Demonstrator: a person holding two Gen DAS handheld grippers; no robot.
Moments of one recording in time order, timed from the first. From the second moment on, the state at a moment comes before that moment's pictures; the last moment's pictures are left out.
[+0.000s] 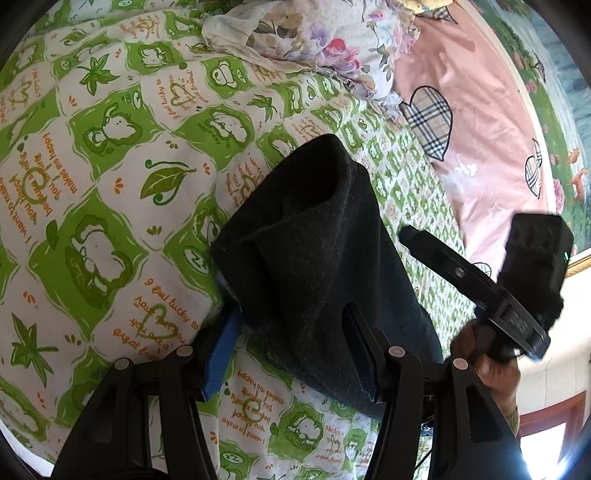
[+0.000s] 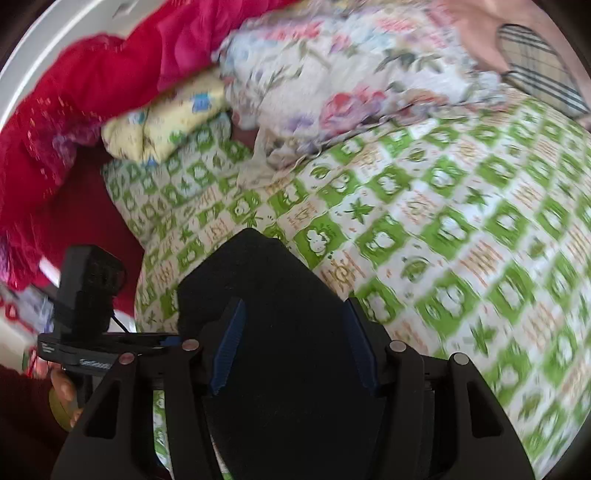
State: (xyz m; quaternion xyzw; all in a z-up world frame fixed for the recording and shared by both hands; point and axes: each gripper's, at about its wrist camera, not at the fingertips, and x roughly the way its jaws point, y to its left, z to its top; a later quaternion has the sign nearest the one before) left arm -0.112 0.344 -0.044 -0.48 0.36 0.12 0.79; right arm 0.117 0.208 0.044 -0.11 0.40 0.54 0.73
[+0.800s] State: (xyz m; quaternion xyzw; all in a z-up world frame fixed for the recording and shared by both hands) left arm -0.115 0.317 -0.005 -0.43 0.34 0.15 0.82; right arm 0.104 0.225 0.055 -0.17 0.37 0.58 0.71
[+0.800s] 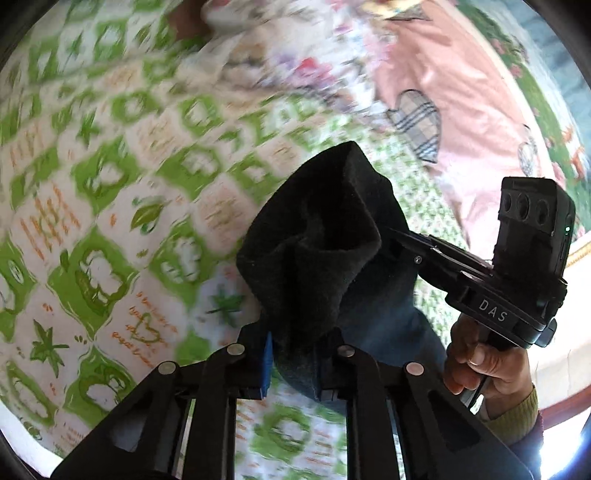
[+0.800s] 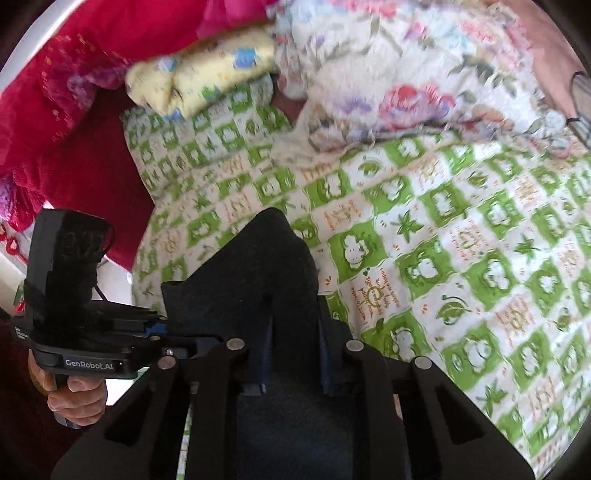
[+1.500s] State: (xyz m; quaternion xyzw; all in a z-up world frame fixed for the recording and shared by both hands) left arm -0.039 0.147 0.126 -0.28 0.31 -0.01 0.91; right arm 0.081 -0.004 0.112 0.08 0.24 0.57 0.78
